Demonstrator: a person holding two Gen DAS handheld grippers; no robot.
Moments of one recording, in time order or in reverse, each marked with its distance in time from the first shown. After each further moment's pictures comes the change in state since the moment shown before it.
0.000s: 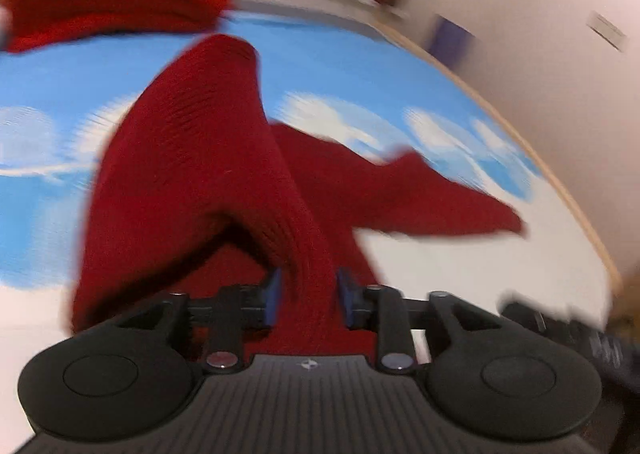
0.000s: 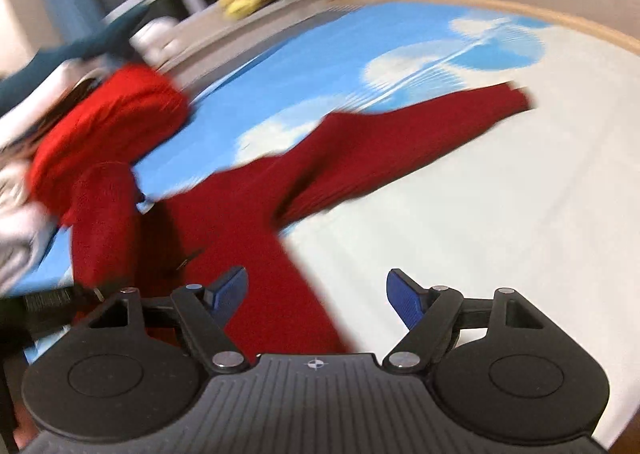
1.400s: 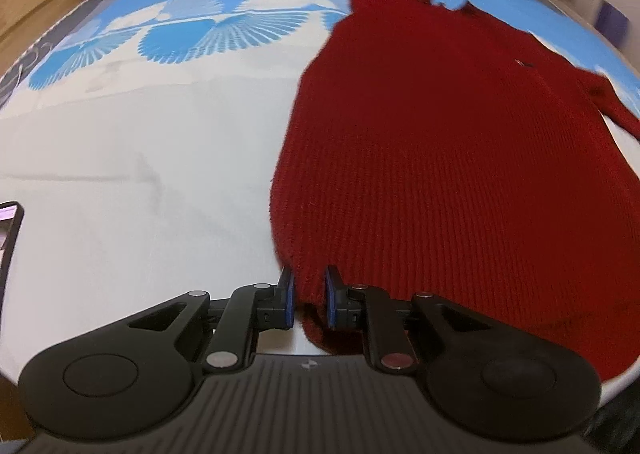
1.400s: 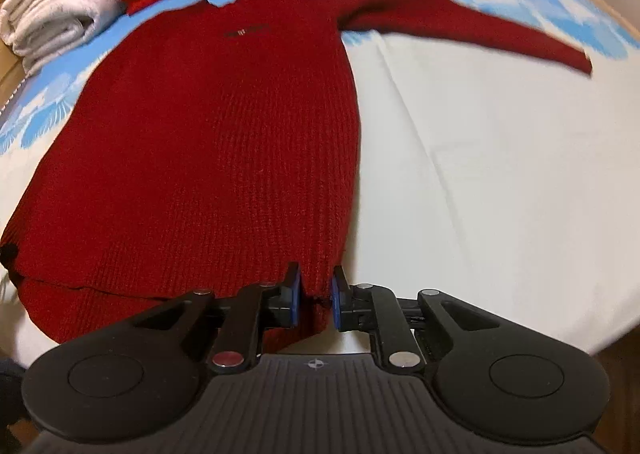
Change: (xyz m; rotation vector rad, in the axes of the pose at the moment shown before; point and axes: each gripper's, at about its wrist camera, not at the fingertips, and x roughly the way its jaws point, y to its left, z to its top) left arm -0.203 0.176 -0.213 -0.160 0.085 0.535; right arm -0.054 0.009 -0.113 -0.475 0.420 0.108
